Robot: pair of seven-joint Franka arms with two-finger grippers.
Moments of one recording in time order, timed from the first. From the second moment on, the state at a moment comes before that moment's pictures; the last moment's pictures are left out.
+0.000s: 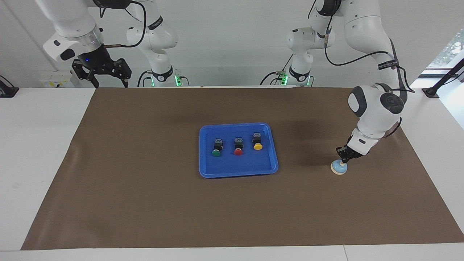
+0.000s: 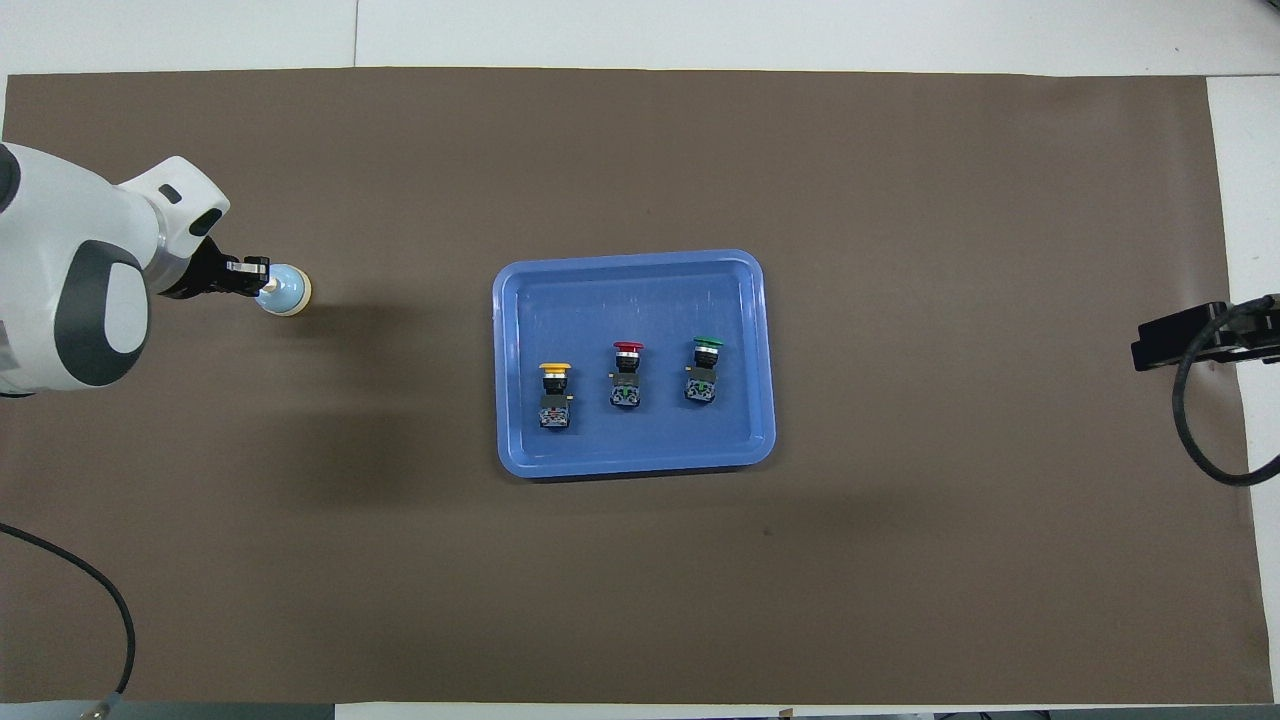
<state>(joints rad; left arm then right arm) 0.00 0.27 -0.01 -1.85 0.00 2.15 0.03 -0.04 -0.07 0.04 -1.59 -0.03 1.44 -0.03</state>
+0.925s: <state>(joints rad) 0.01 -0.11 -0.01 -1.77 0.00 1.67 0.02 -0.04 -0.07 0.04 -1.59 -0.03 1.44 -0.03</state>
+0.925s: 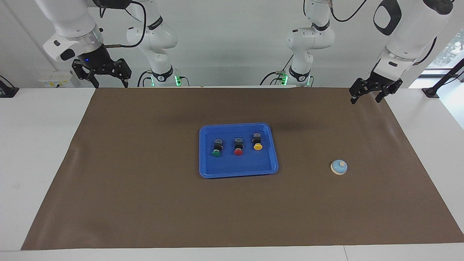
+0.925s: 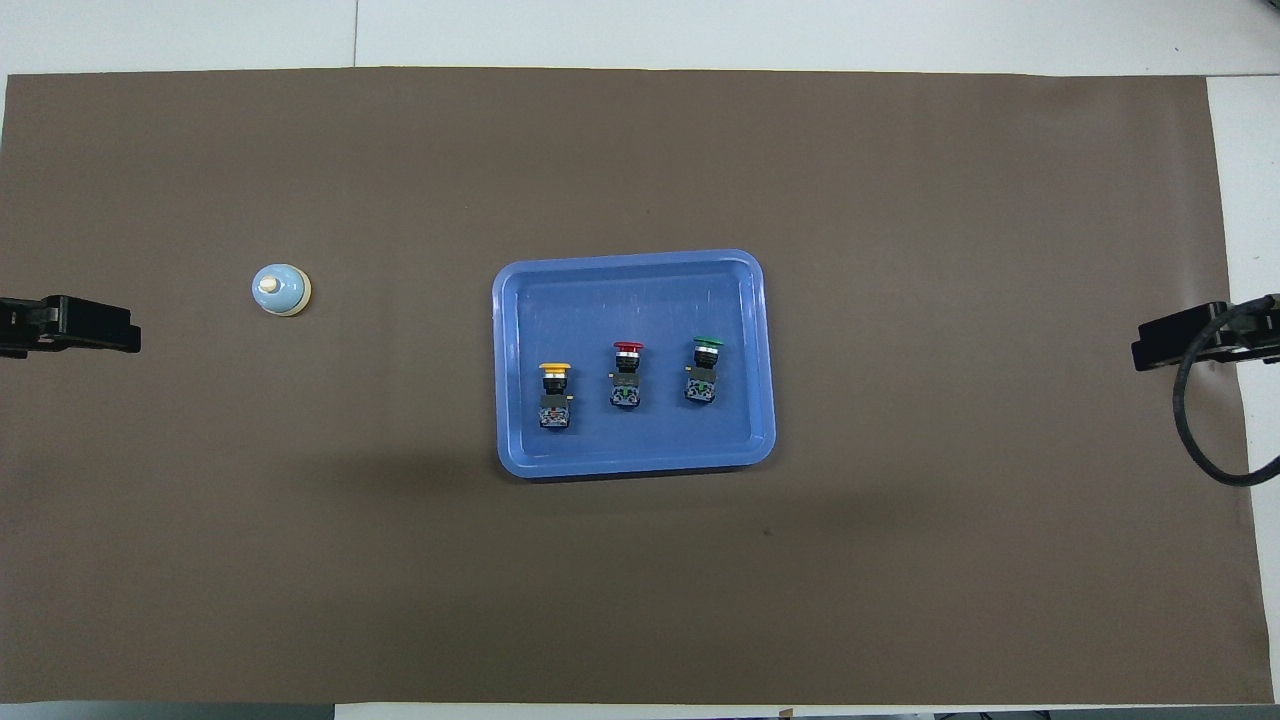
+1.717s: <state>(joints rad) 0.00 -0.01 -0.03 -1.68 0.00 1.60 0.02 -0.04 -0.07 0.04 -1.59 -0.03 1.44 -0.03</state>
